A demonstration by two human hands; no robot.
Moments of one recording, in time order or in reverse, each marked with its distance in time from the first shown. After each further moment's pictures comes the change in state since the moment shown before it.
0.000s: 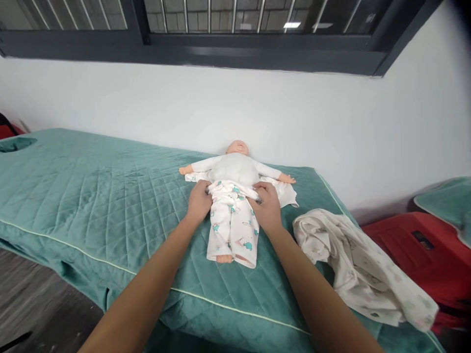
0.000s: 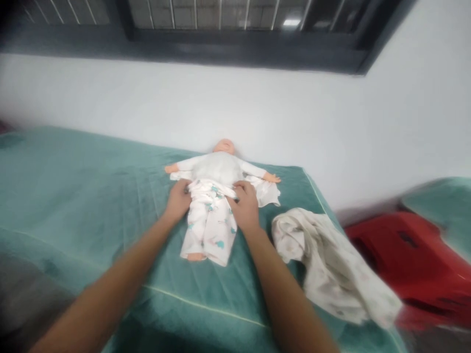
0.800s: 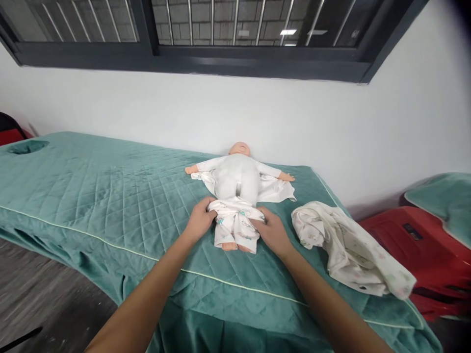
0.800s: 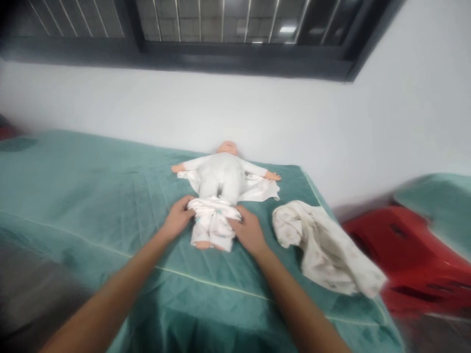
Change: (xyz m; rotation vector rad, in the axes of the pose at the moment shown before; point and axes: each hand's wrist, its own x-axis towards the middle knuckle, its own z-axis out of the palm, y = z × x) left_hand -0.071 0.019 -0.040 -0.263 -0.239 -0.118; right_hand -0.063 -0.053 -0.038 0.270 -0.341 0.407
